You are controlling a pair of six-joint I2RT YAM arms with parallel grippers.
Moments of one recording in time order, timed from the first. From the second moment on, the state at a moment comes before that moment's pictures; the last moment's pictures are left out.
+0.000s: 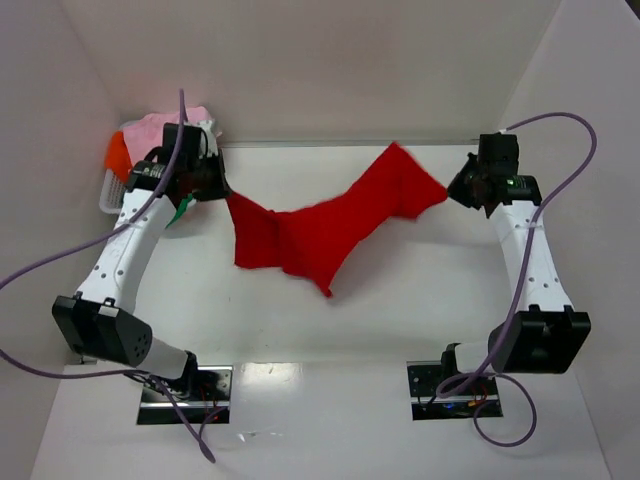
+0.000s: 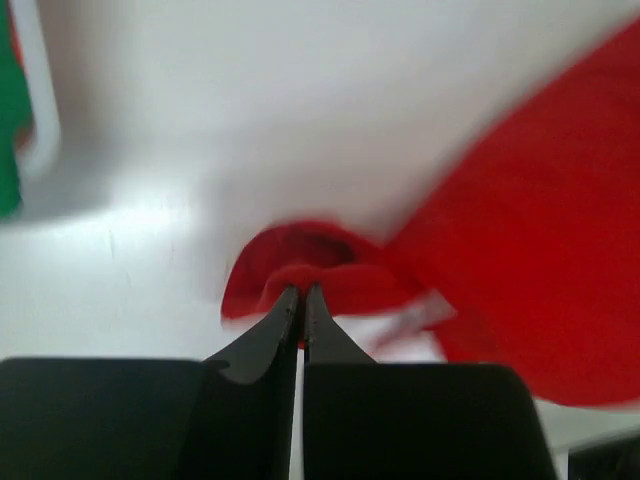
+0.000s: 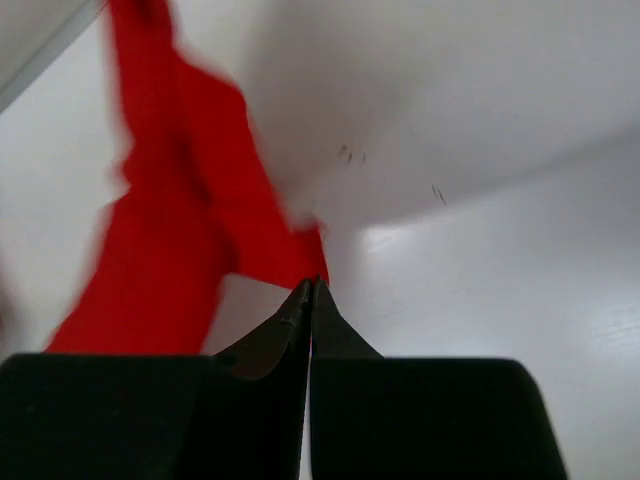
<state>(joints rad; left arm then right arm) -0.17 1.44 1.62 -0.83 0.08 -0.30 -0.05 1.36 1.42 -0.75 0.04 0.55</state>
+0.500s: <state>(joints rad) -0.16 1.28 2.07 -0.83 0.01 -0.29 -0.05 1.31 1.94 -0.73 0.06 0.52</state>
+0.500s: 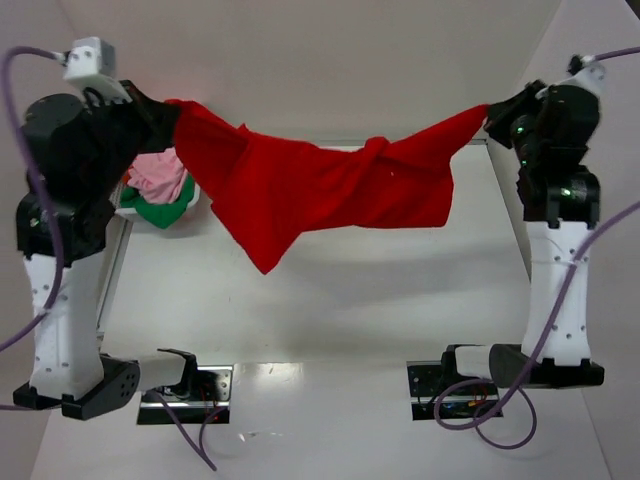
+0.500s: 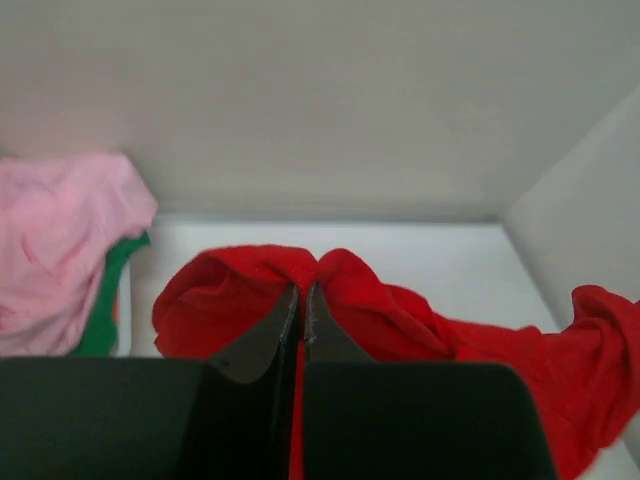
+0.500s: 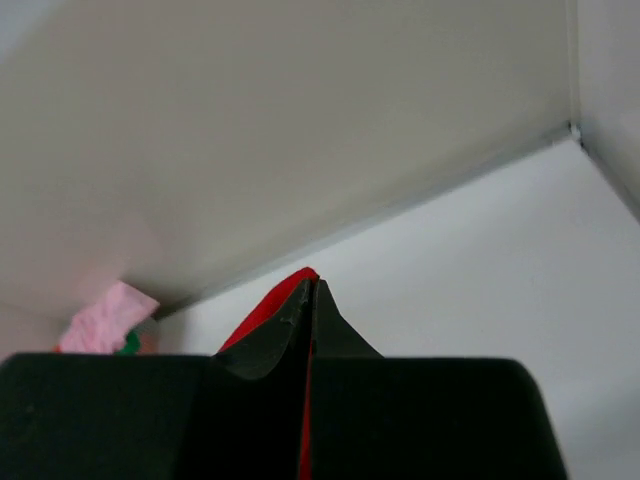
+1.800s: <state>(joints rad) -0.21 1.31 2.36 -0.90 -0.09 -0.23 0.11 1.34 2.33 -0.79 0.15 0.50</state>
